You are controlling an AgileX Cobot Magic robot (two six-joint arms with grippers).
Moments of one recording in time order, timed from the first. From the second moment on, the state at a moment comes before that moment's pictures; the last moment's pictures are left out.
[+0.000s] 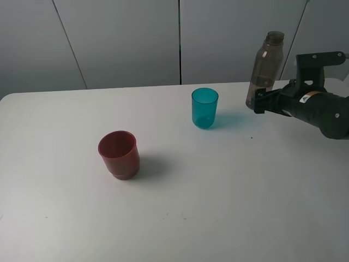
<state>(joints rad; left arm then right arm) 0.03 0.00 -0.51 0.02 1.09 -0.02 0.20 1.81 -0.56 0.19 -0.70 -0.09</state>
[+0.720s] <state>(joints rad) 0.03 0.00 -0.51 0.02 1.09 -0.02 0.20 1.99 -0.73 0.23 -0.75 -0.07</state>
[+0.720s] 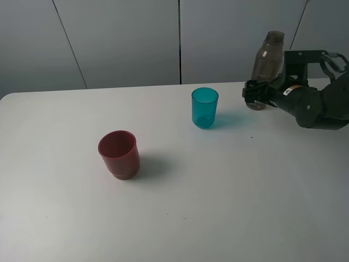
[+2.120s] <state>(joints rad) 0.03 0.00 -0.51 0.02 1.09 -0.02 0.18 2.16 -0.95 0.29 -0.76 -0.15</state>
